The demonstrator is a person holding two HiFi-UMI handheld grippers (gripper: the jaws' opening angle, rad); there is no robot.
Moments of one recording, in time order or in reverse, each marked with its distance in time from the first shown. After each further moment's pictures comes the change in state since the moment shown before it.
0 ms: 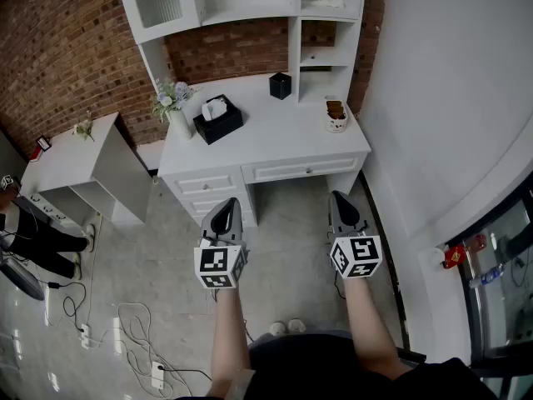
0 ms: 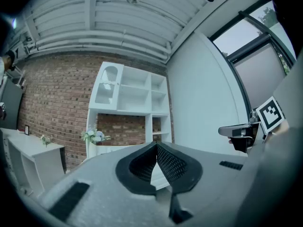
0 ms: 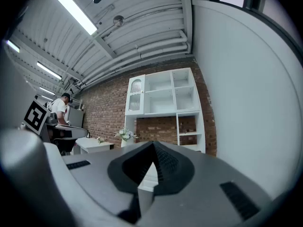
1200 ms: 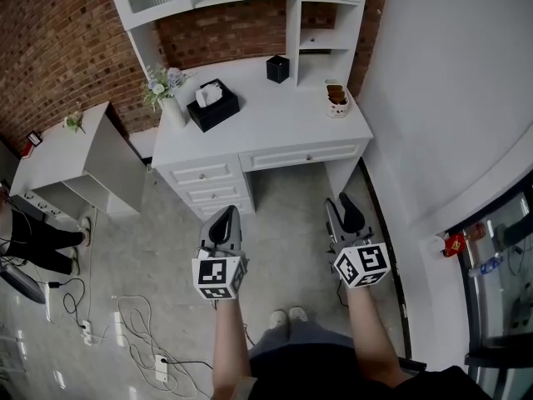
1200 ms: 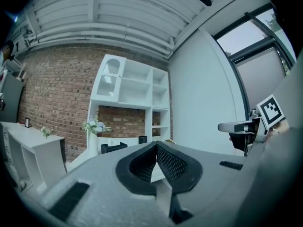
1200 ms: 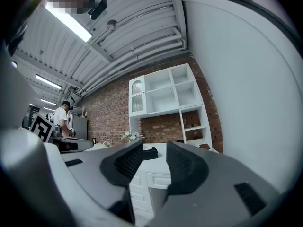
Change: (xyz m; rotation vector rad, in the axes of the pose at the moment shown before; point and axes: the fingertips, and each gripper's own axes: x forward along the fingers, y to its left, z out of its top) left arm -0.014 0.006 -0.030 -0.039 0.061 -0.014; right arm -0.009 0.021 -0.014 0.097 0.004 0.053
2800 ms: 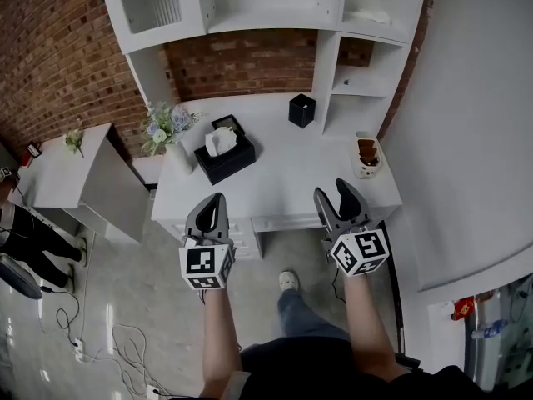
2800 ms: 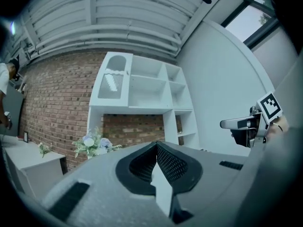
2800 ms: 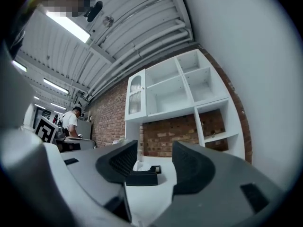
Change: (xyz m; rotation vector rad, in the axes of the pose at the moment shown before) left arm 0.218 0.162 0.046 0.081 -0.091 0.117; right arm 0.289 -0.049 0.023 -0.012 -0.082 0.146
